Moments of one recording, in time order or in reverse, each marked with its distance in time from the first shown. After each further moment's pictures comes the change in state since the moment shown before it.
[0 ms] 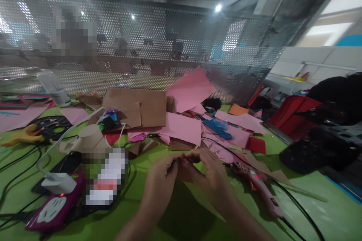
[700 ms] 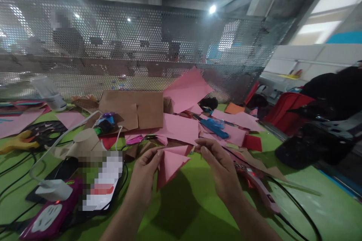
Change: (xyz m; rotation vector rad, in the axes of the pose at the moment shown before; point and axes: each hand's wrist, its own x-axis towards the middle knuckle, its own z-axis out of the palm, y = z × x) left_hand 0.010 -0.006 -0.018 -0.760 0.205 -0.435; right_hand 0.002 0.012 -0.014 0.498 0.207 0.319
